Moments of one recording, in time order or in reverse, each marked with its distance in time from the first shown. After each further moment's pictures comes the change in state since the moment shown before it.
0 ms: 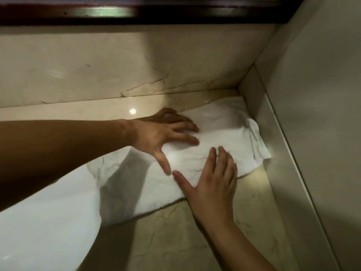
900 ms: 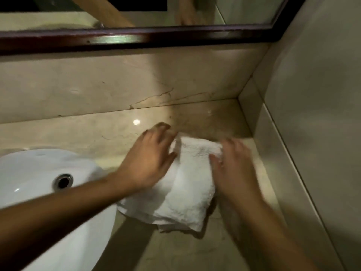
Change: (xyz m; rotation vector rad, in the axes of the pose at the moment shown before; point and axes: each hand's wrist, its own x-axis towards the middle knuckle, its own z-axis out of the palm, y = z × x) left_hand -0.049 0.081 0.024 -0.076 0.514 -0.633; right_hand 0.040 0.004 -0.072 0.199 -0.157 -0.025
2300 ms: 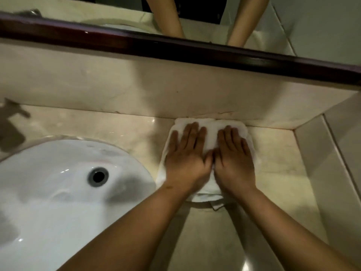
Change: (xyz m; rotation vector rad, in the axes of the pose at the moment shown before) left_hand 0.022 -0.040 0.043 -0.012 0.248 -0.360; right_hand 0.094 -0.080 0.086 -0.314 0.128 -0.398
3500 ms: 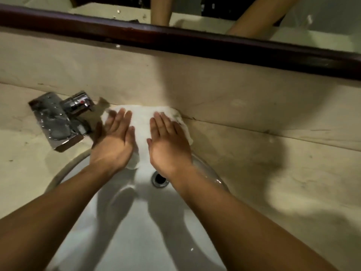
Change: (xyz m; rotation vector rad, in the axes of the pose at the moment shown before) left_hand -0.072 -0.328 -0.134 0.064 0.033 -0.522; right_hand 0.054 -0.331 0.060 0.112 -0.023 -0.536
